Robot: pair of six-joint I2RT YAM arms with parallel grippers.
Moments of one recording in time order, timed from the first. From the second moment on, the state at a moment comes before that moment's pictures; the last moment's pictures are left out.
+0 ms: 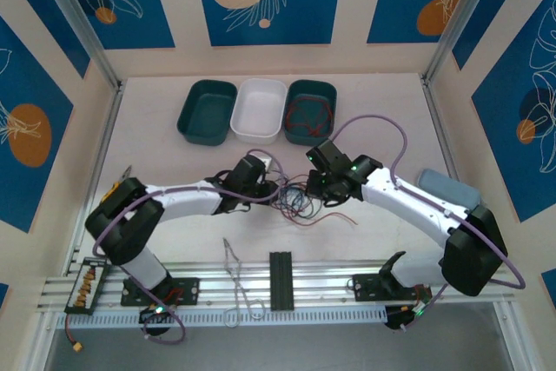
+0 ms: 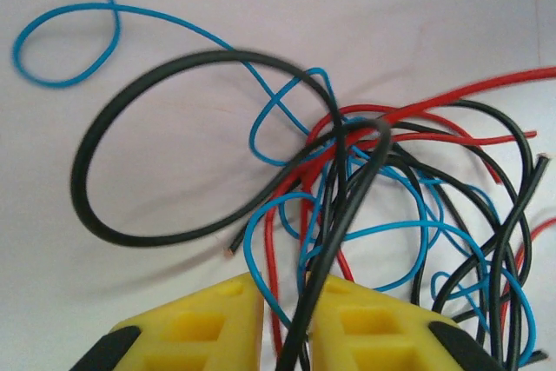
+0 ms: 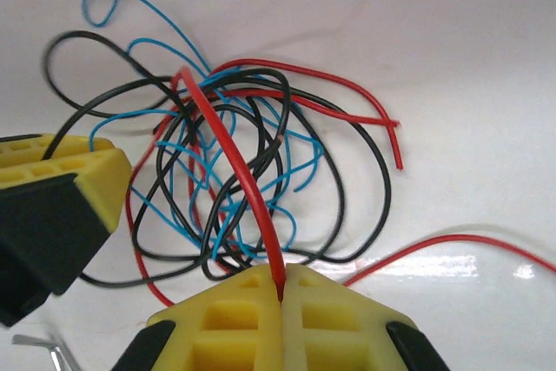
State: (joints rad) left arm -0.78 1.60 0.78 0.01 0.09 -0.58; right arm 0.72 1.31 0.99 -0.81 0.05 0.86
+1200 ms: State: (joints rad) left arm -0.63 1.39 0.57 0.00 0.02 -0.60; right arm 0.70 1.38 1.88 -0.97 0.07 0.45
